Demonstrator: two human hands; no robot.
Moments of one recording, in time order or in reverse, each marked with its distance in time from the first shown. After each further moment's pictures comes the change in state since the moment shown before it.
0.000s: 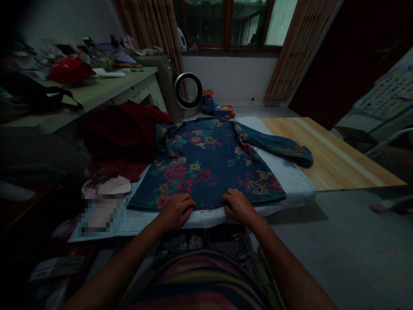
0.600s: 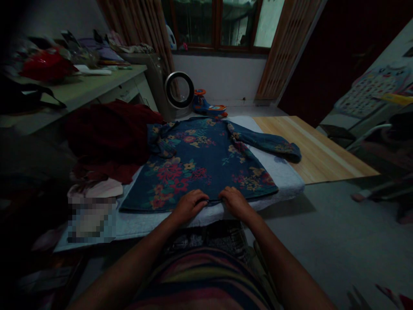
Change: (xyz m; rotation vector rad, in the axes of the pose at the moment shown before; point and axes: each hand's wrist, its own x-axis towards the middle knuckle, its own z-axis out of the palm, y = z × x) left_hand 0.043 0.025 0.027 -0.311 0.024 -0.031; right_hand -0.004 0.001 0.005 0.064 0.058 0.107
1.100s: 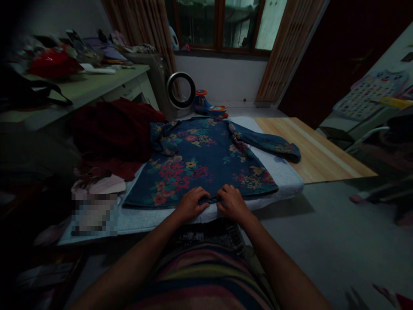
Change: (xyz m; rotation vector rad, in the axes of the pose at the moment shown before) left_hand -0.004 0.002 0.003 0.054 0.026 -0.006; right_hand -0.005 -0.023 0.008 -0.190 0.033 0.024
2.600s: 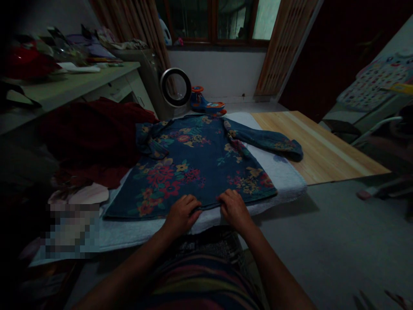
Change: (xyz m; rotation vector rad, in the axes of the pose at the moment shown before) left_hand -0.002 0.007 0.013 0.228 0.058 0.041; right_hand -0.007 0.032 0.008 0.205 0.151 0.039
